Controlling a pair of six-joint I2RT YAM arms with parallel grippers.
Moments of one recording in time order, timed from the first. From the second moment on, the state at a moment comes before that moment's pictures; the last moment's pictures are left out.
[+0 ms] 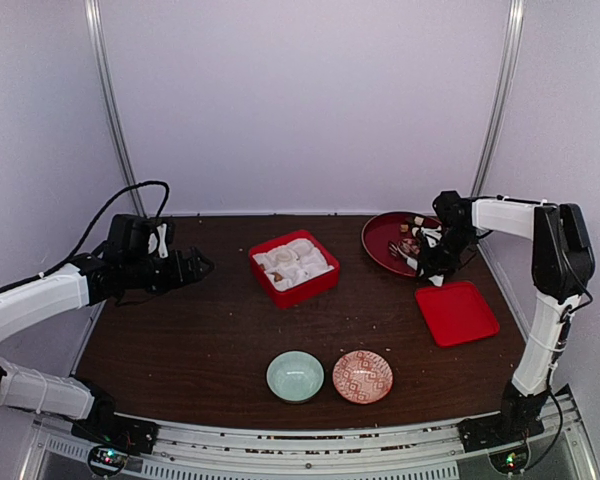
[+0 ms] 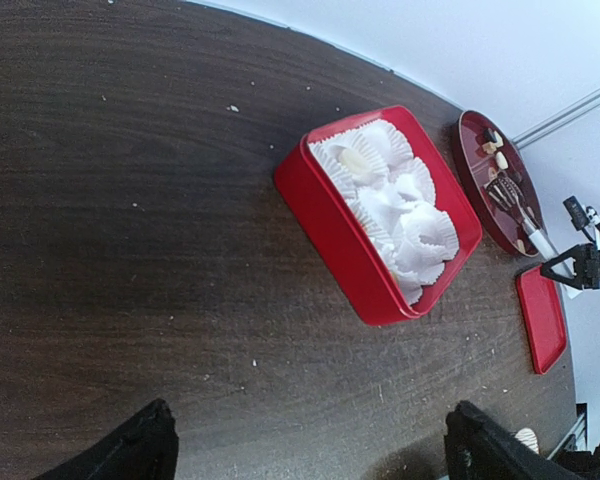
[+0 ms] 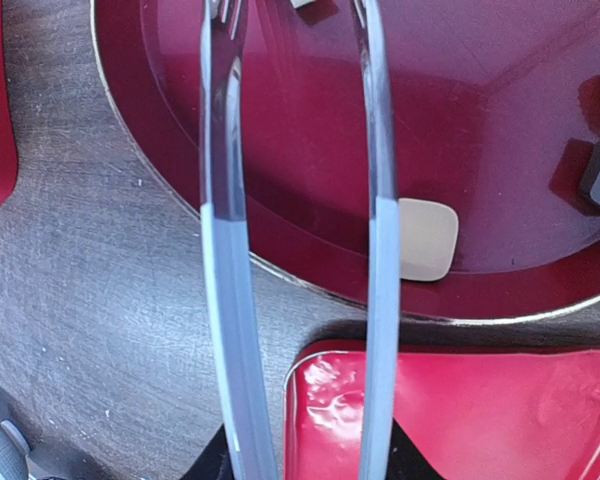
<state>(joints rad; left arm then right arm) -0.42 1.16 0.76 -0.23 0.16 -0.58 0.16 1.91 1.43 -0.83 -0.21 0.05</state>
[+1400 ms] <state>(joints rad) -0.42 1.10 0.75 -0.23 0.07 -0.57 0.60 1.97 1.75 -0.95 -0.28 0.07</state>
